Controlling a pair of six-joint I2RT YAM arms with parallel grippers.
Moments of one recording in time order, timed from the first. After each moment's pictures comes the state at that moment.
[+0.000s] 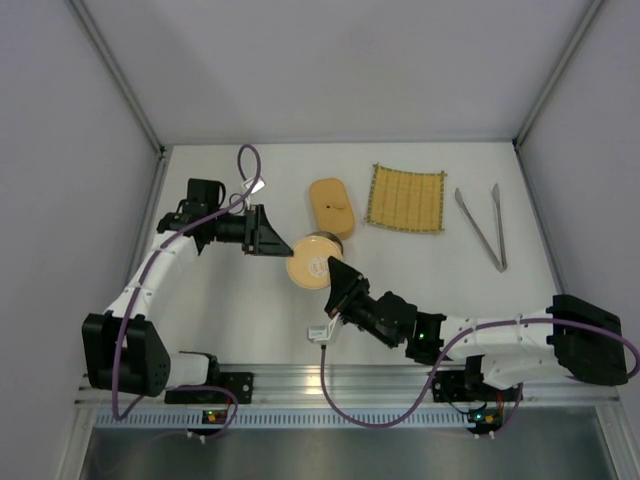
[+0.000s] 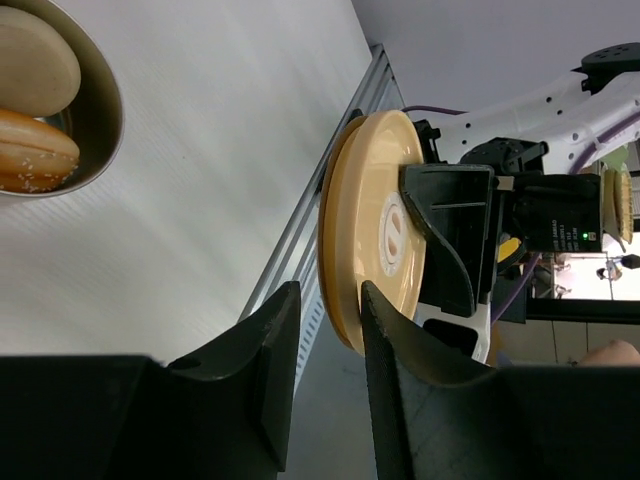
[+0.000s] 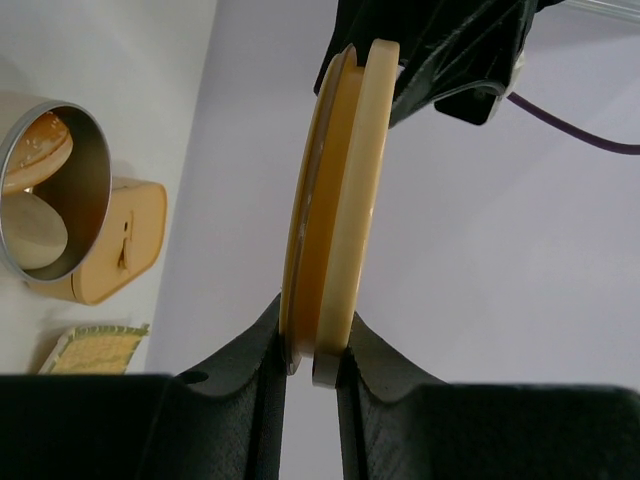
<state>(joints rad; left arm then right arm) -0.14 1.31 1.07 -0.63 1.21 -0.23 1.32 1.21 0.49 0.65 0.46 -1.72</state>
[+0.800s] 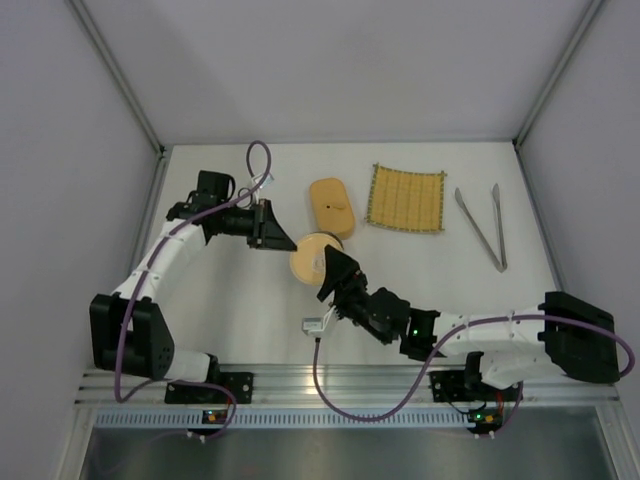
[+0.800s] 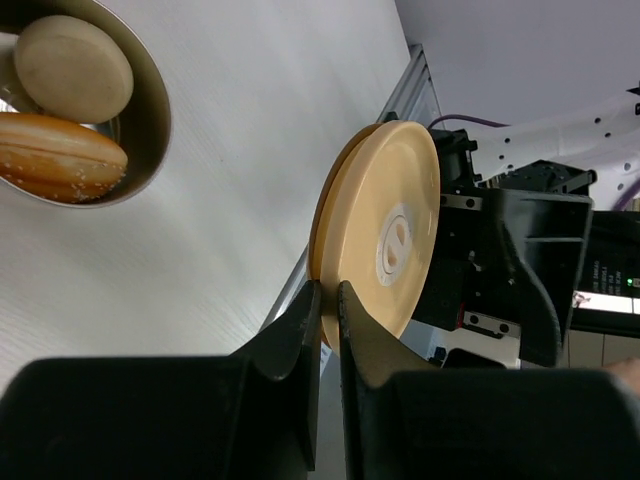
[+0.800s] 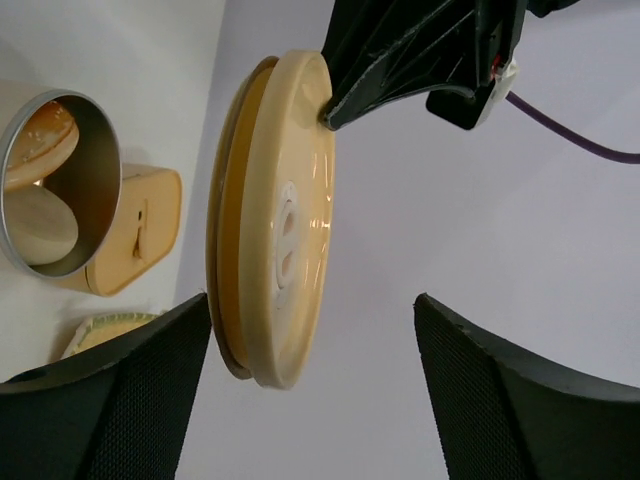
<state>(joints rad) -0.17 1.40 1.12 -0.66 1.12 -0.21 1.30 1.26 0.53 0.63 0.50 -1.67</state>
